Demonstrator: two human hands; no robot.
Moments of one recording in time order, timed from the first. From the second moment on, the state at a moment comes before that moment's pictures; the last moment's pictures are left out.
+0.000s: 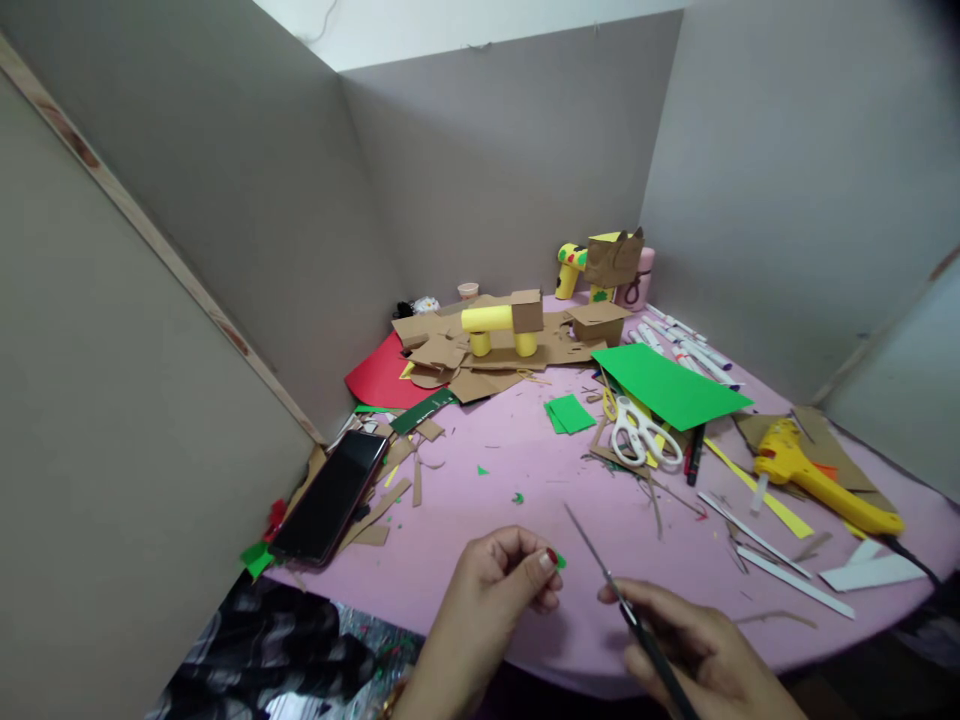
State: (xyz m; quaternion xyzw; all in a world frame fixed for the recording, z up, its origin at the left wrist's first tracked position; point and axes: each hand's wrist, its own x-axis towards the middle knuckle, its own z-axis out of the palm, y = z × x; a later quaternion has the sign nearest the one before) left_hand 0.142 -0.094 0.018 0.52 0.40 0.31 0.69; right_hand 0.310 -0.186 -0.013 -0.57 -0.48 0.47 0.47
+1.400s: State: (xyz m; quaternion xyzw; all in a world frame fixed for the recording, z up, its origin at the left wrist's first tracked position) left_hand 0.156 -0.125 0.032 0.54 0.43 0.30 0.66; right_hand 0.295 -0.158 0.016 -0.47 -0.32 0.53 0.63
